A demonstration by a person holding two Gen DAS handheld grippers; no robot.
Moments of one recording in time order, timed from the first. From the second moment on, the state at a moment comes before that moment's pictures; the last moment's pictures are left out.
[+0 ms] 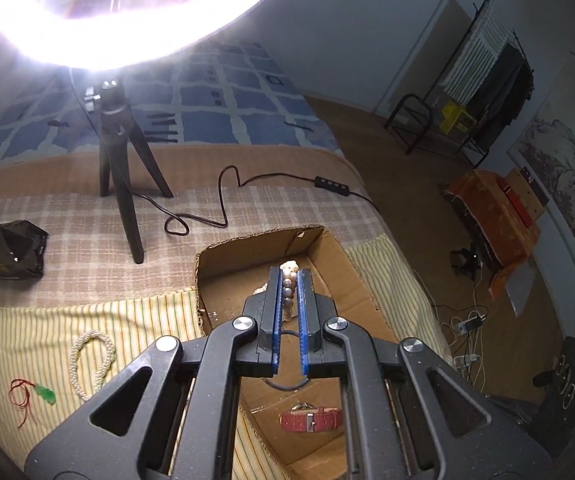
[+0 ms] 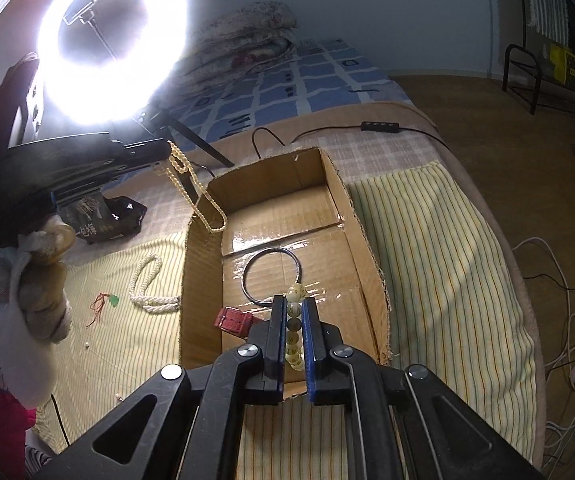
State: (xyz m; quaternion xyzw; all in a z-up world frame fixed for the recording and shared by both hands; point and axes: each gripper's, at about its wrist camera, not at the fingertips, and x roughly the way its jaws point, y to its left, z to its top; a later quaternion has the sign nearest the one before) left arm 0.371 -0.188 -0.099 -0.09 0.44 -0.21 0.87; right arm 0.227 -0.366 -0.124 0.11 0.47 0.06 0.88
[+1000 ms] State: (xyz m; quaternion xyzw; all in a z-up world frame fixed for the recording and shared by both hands) left arm 0.350 -0.151 -0.081 -0.07 0.43 -0.17 0.88; right arm 0.215 -0.348 -0.107 0.08 0.44 0.06 0.89
